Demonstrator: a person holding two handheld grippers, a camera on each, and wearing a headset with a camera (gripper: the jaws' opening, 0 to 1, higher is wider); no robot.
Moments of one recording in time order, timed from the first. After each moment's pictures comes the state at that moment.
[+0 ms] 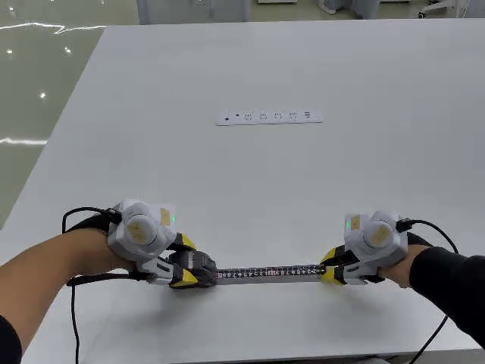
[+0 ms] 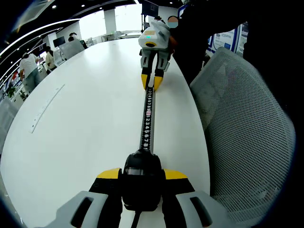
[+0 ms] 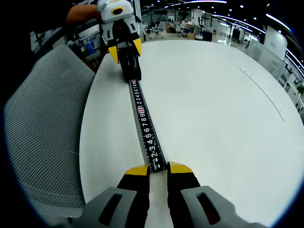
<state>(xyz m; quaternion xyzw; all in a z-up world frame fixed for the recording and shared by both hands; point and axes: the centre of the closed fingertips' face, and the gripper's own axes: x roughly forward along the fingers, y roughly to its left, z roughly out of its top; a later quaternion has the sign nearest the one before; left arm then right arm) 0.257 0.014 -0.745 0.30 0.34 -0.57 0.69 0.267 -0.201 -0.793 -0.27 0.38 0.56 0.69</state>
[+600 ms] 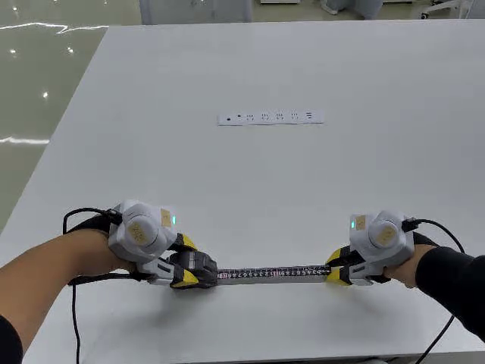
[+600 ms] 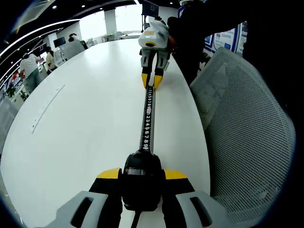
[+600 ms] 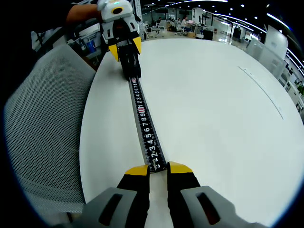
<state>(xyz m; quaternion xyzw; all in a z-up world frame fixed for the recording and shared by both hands) 0.258 0.014 -0.744 0.30 0.34 -0.57 0.69 0.269 -0.208 -0.793 -0.28 0.38 0.56 0.68</state>
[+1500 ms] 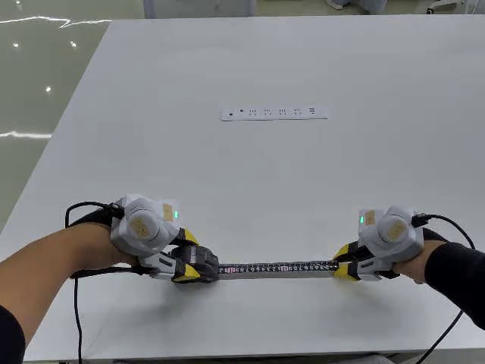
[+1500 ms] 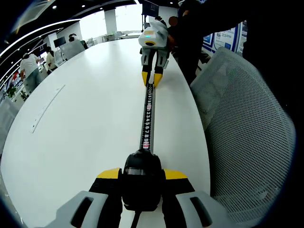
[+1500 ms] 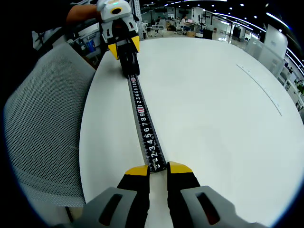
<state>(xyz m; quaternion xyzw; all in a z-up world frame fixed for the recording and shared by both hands) 0.258 0.014 -0.744 0.30 0.34 -0.56 0.69 0.269 -0.221 -0.792 -0.28 0.38 0.56 0.68</state>
